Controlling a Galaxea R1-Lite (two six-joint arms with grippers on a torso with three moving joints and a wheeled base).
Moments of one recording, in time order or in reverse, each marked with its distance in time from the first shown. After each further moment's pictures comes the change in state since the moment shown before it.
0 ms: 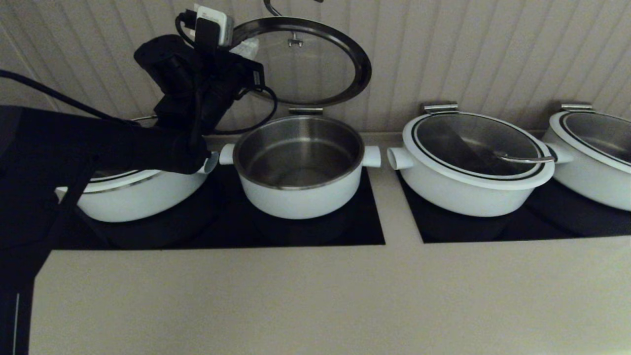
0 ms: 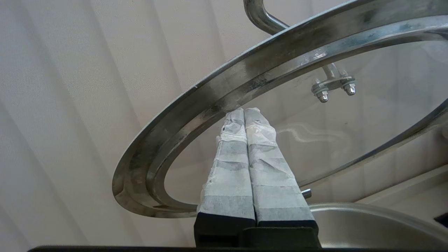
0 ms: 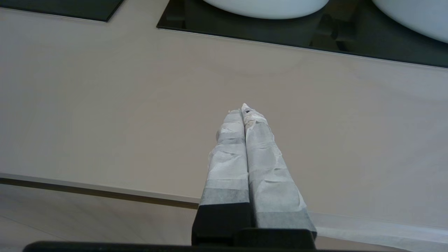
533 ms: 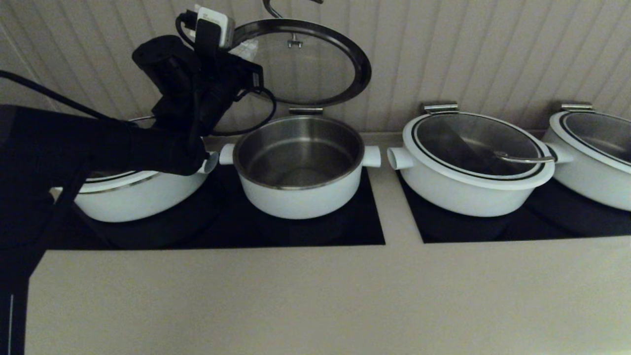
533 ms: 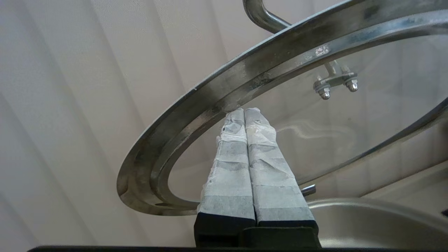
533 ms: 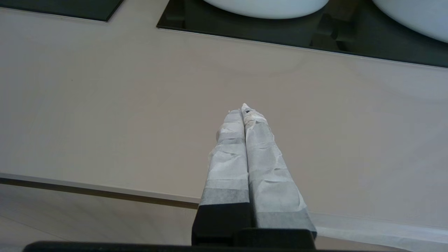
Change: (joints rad) left arm 0.000 -0.017 0.032 -0.006 0.001 0.034; right arm 0.000 0.000 0.000 0.000 0.000 0.000
